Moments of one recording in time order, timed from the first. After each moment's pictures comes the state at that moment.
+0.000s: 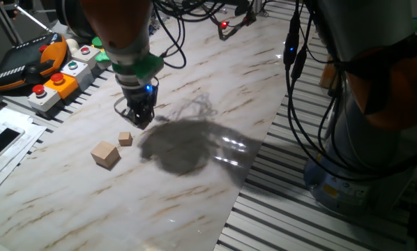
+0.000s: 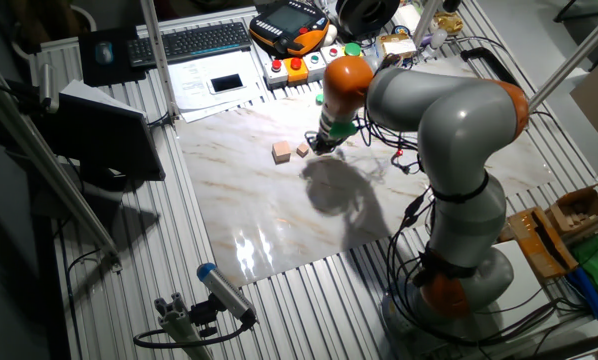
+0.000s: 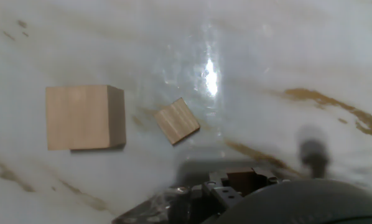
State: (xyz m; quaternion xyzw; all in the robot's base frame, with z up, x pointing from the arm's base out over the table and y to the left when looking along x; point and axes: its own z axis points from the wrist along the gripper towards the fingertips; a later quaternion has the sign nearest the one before) arm 0.552 0.106 0.066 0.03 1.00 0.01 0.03
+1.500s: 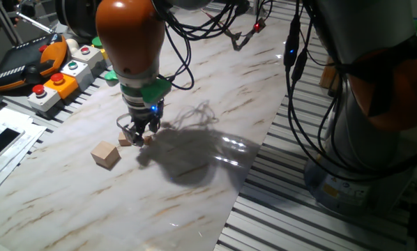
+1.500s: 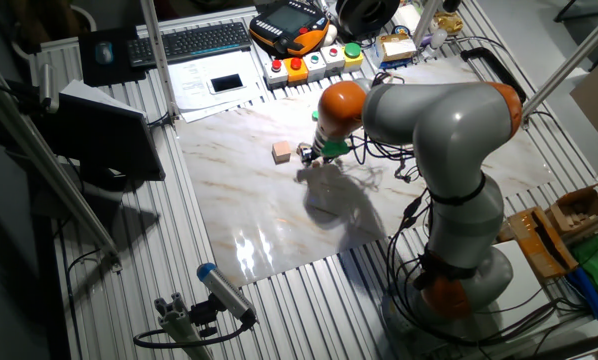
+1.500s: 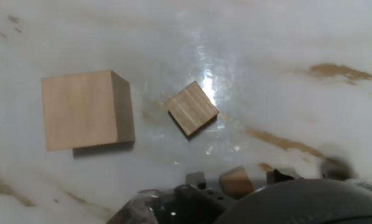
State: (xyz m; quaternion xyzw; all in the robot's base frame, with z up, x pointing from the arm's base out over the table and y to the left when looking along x) arm 0.545 0.119 0.042 0.07 1.00 0.00 0.06
